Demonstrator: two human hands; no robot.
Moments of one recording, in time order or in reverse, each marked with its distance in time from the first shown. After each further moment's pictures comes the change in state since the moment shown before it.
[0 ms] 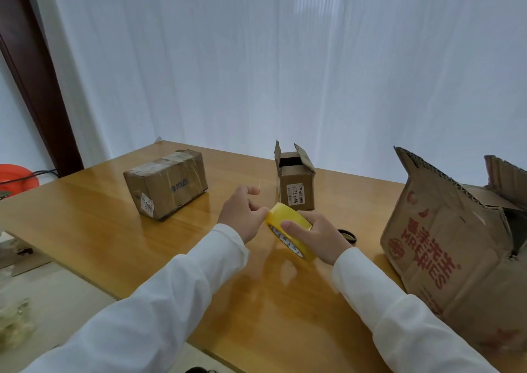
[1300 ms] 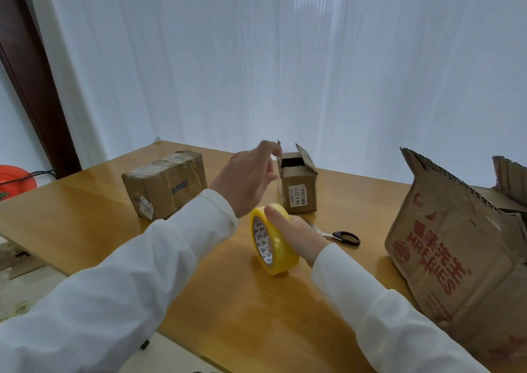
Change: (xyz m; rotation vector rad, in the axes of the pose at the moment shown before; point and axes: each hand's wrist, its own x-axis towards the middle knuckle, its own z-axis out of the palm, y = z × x) left_hand 0.017 0.047 -0.044 0.435 0.047 0.798; right_hand 0.022 -0.029 0.031 0.101 -0.071 0.326
